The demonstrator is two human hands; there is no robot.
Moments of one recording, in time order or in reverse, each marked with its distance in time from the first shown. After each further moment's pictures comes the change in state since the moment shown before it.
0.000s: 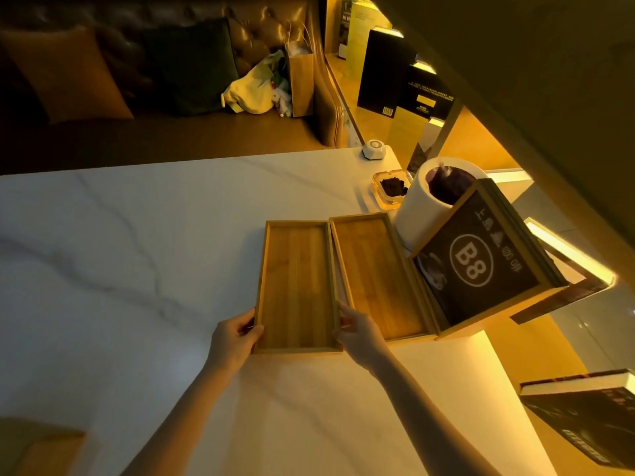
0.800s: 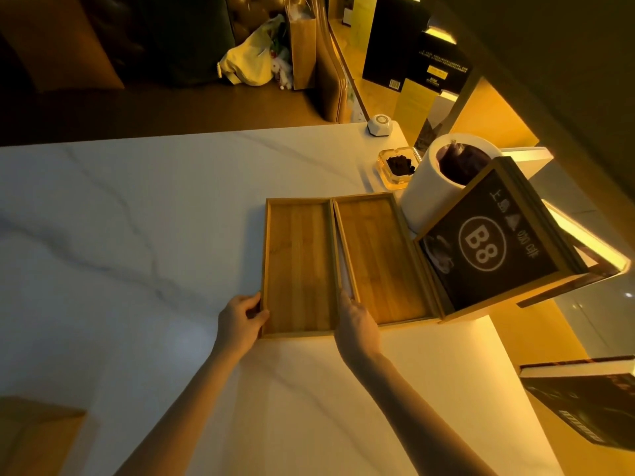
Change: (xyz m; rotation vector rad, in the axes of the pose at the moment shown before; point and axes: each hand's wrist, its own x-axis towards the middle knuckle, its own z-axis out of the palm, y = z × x) left_hand 0.012 -0.013 0.013 0.228 0.015 0.021; right_hand -0.002 -0.003 0.026 -0.547 0.163 -0.001
